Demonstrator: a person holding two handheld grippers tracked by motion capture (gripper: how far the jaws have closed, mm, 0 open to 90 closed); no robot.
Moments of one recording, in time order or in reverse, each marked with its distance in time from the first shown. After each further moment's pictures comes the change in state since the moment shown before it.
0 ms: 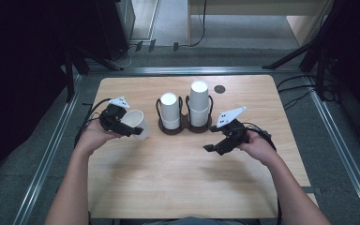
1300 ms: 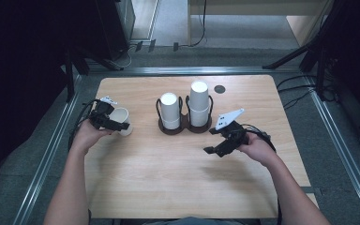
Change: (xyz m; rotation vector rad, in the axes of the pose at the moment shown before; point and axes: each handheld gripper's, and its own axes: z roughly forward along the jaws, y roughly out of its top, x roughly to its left) left arm 0.048 -0.034 0.009 0.055 0.202 -0.206; right arm 0.001 -0.005 0.006 0.032 0.005 -0.005
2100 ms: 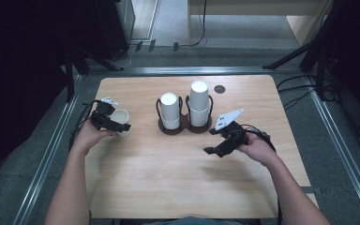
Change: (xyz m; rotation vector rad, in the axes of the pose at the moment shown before) left arm -0.001 0.000 0.000 -0.019 -0.021 -0.014; right arm 0.000 0.000 0.001 0.002 0.000 -0.006
